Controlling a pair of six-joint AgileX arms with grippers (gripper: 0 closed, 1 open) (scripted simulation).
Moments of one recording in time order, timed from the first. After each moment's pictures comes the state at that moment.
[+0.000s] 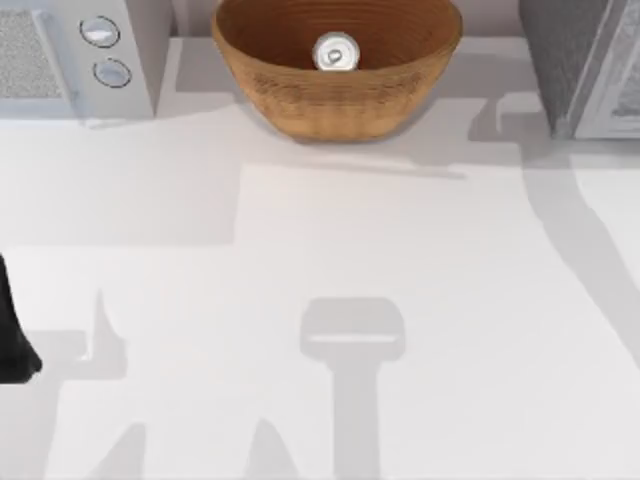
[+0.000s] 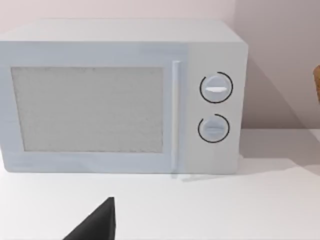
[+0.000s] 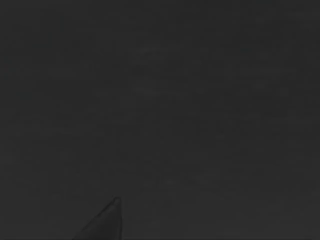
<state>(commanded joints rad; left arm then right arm) 0.00 0.00 0.00 0.00 0.00 0.00 0.32 1.28 1.67 -0.36 0.36 0.01</state>
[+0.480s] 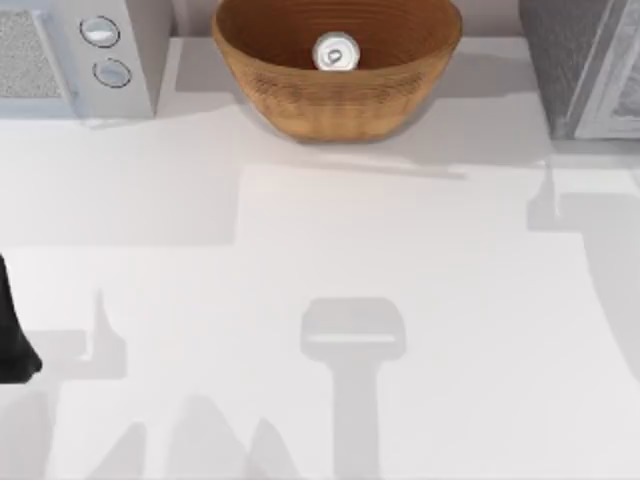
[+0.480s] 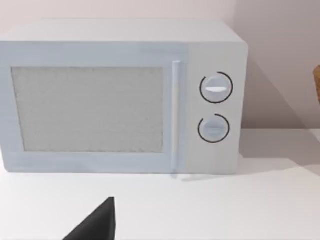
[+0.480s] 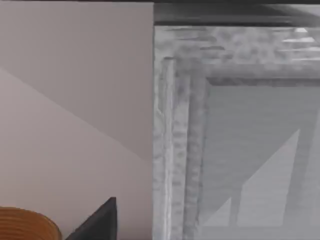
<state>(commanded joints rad) 0.00 0.00 0.00 0.00 0.00 0.00 0.20 0.79 0.99 -0.22 0.22 0.00</state>
